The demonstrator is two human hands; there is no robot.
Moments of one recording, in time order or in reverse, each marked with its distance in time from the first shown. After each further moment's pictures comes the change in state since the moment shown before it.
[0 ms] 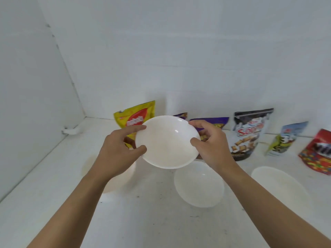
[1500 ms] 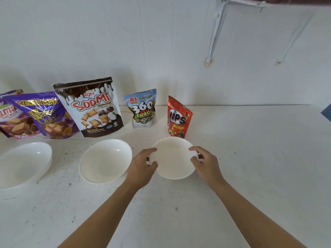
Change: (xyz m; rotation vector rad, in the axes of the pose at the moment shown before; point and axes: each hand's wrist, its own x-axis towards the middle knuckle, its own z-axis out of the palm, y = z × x) left_hand -0.109 0.226 0.546 -0.032 -0.321 -0.134; right_hand -0.081 0.331 -0.481 -0.211 0.034 0.236
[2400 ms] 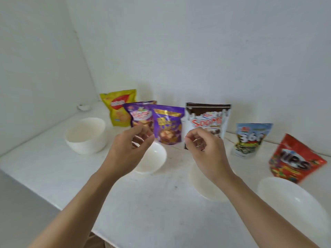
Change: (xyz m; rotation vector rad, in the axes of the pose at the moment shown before) left_hand -0.118 -0.051 -0.331 0.077 0.562 0.147; right_hand -0.038 -0.297 0.199 0.200 -0.188 -0.666
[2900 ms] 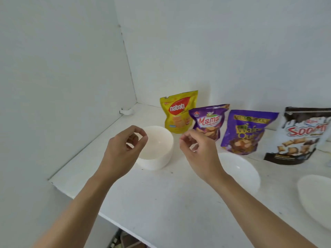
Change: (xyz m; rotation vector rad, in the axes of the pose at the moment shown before) left_hand 0.073 -0.219 -0.214 0.036 0.043 -0.066; right_hand 0.075 -0.071 0.303 0.029 -0.051 0.036
